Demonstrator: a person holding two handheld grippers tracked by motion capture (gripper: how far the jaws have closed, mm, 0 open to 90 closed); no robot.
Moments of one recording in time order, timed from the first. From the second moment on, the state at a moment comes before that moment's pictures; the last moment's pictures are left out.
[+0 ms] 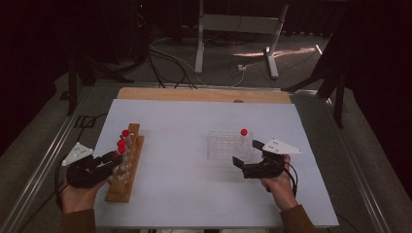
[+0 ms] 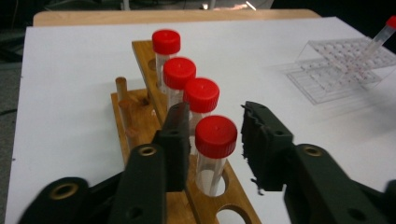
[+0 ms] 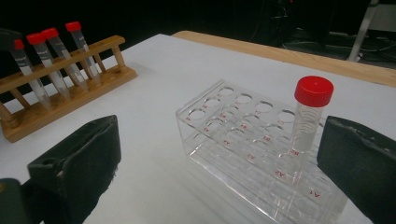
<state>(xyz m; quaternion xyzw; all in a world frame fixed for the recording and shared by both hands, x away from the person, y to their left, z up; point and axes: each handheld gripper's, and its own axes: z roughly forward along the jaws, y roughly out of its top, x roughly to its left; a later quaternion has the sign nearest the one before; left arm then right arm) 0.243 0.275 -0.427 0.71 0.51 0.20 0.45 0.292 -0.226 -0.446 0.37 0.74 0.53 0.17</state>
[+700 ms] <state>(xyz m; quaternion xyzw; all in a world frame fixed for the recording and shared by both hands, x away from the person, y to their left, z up) 0.239 0.255 -0.403 0.65 0.49 0.25 0.53 0.293 -0.226 -0.447 0.37 0.74 0.53 0.17</state>
